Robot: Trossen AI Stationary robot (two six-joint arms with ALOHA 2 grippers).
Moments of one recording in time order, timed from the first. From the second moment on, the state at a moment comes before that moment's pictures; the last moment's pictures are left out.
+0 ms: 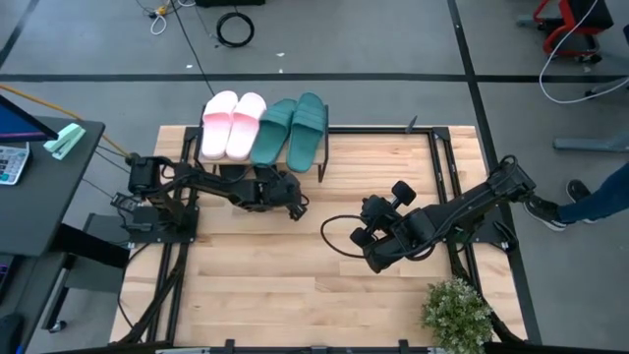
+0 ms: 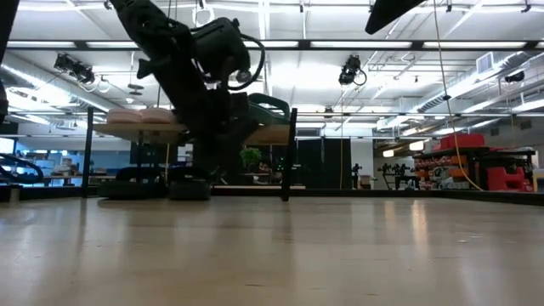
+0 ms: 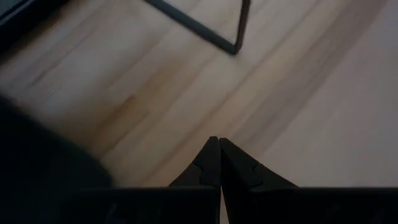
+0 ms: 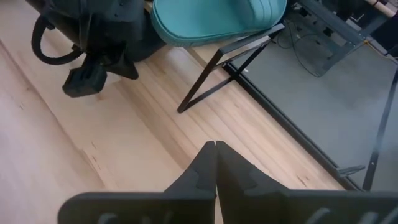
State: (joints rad) left arm 0.06 1.72 0.90 -0.14 -0.51 -0.50; right arm 0.46 1.60 1.47 -1.29 0.97 1.02
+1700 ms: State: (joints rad) left arm 0.15 1.84 0.90 -0.63 -0.66 -0.79; right arm 0.46 1.60 1.46 -1.27 1.00 0.99
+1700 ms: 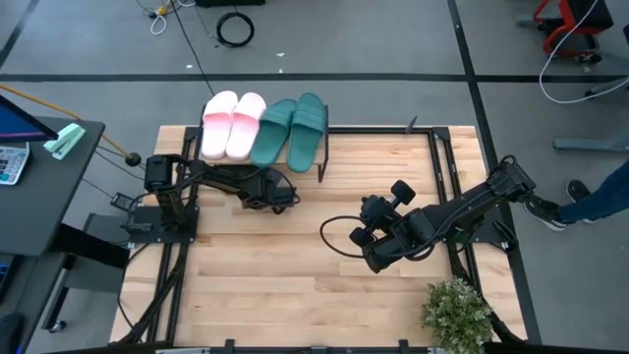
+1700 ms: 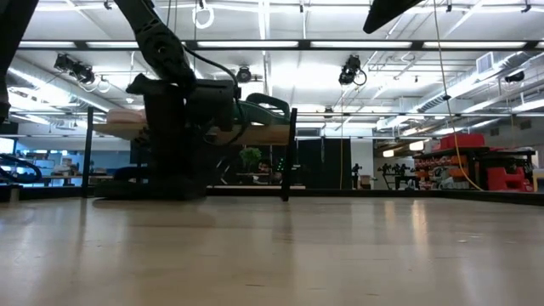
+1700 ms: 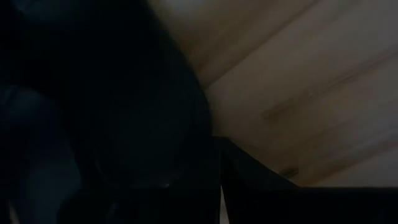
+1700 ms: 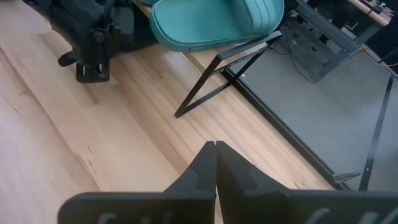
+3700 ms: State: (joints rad) left arm 0.03 1.84 2.29 -1.50 -0.71 -0.40; right arm 0.46 1.60 1.46 -1.27 1.00 0.98
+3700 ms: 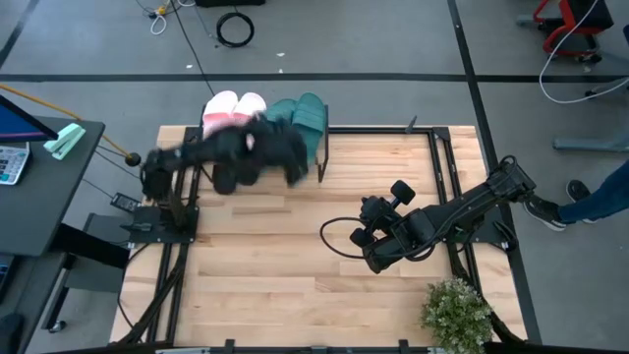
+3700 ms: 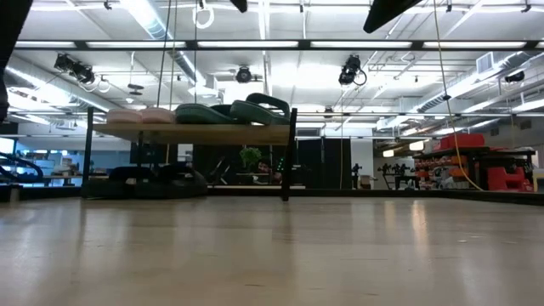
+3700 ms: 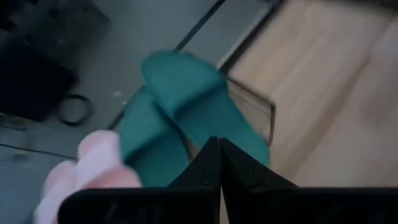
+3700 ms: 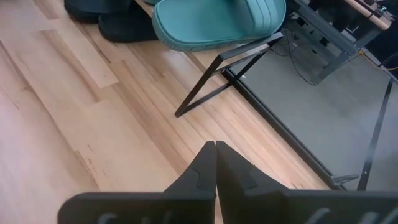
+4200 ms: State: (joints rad) left arm 0.63 1.92 2.23 -1.12 0.09 -0.11; right arm 0.46 1.60 1.46 -1.27 1.00 0.98
